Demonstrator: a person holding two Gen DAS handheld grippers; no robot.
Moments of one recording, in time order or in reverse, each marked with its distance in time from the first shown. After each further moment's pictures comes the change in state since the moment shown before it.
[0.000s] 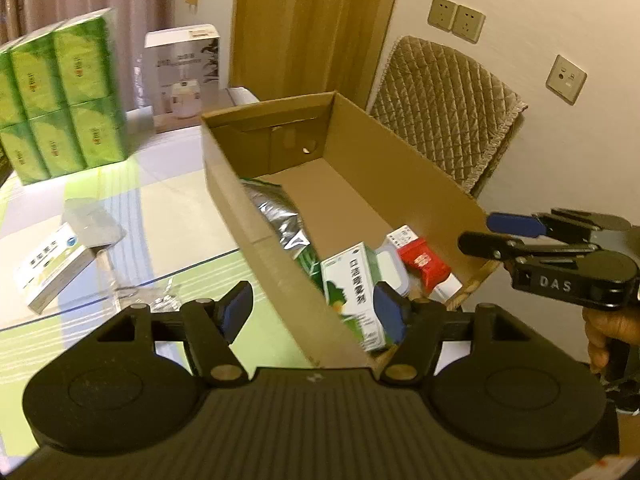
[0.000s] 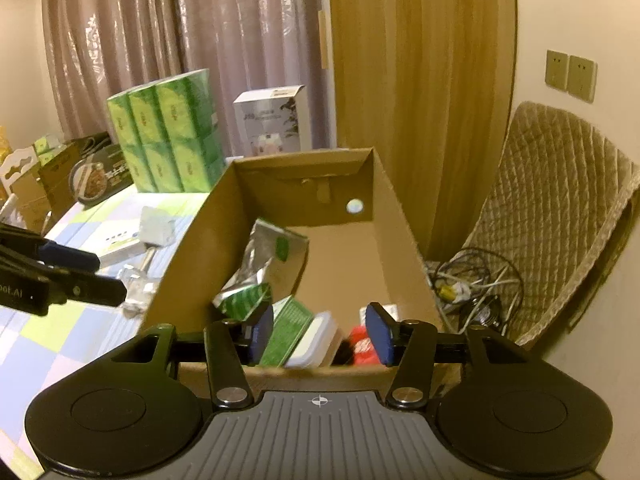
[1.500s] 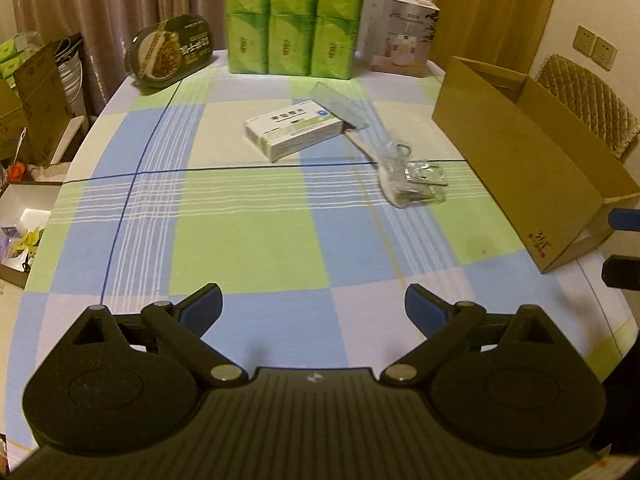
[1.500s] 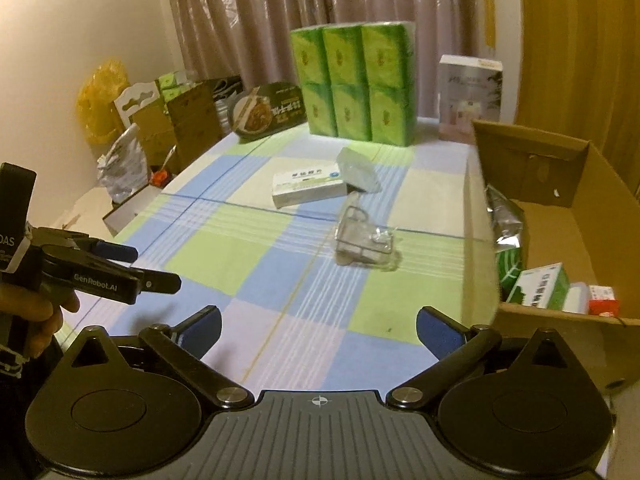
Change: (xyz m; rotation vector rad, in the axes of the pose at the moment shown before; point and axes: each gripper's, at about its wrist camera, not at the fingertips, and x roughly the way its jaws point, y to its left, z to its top) left arm -0.097 0.181 -0.163 -0.243 0.013 0.286; right arm 0.018 0.193 -0.036 -0.175 0.126 0.299
